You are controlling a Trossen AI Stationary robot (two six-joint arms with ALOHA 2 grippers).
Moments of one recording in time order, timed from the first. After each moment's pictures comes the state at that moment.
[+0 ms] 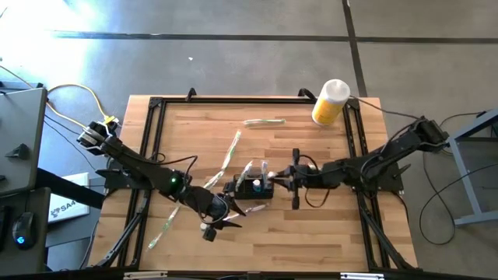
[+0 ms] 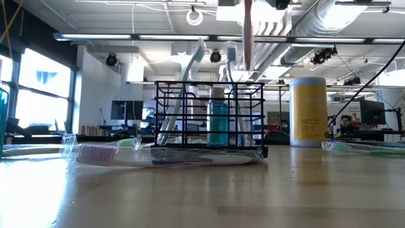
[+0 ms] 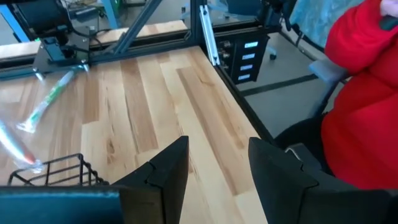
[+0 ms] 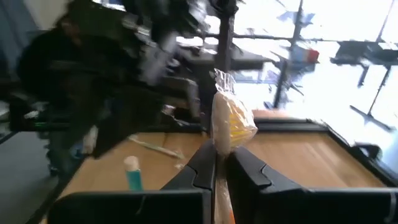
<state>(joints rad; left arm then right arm) -0.49 1.45 1.06 0.02 -0.13 -0.09 0.37 1.28 0.74 0.47 0.42 0.04</state>
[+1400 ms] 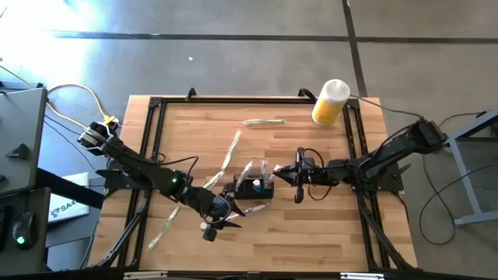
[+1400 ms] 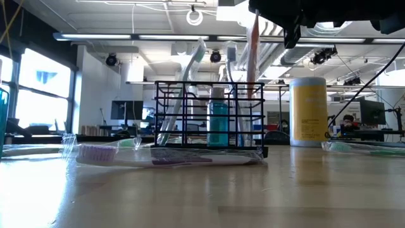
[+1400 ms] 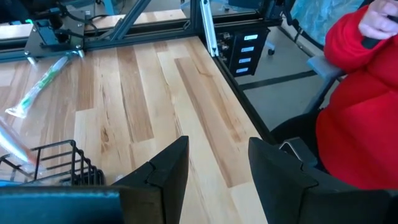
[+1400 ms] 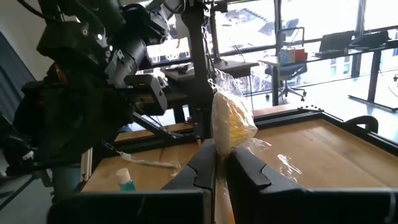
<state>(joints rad) -0.49 1.46 1.06 0.00 -0.12 -0.13 0.32 1.31 0.46 0.91 0.41 0.16</state>
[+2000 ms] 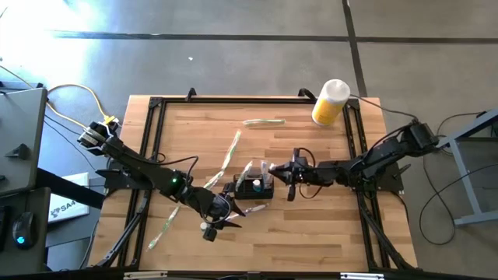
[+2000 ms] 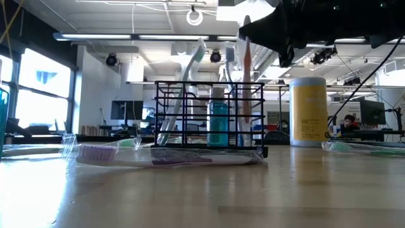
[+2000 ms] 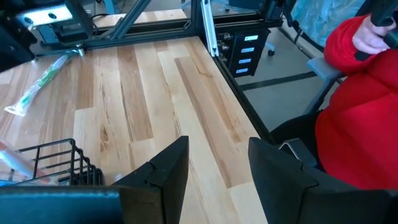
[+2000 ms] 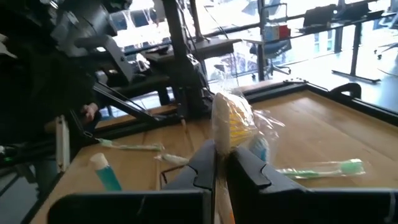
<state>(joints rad) -0.49 1.46 1.06 0.00 -0.12 -0.14 0.28 1.42 0.46 0.93 0.43 0.24</state>
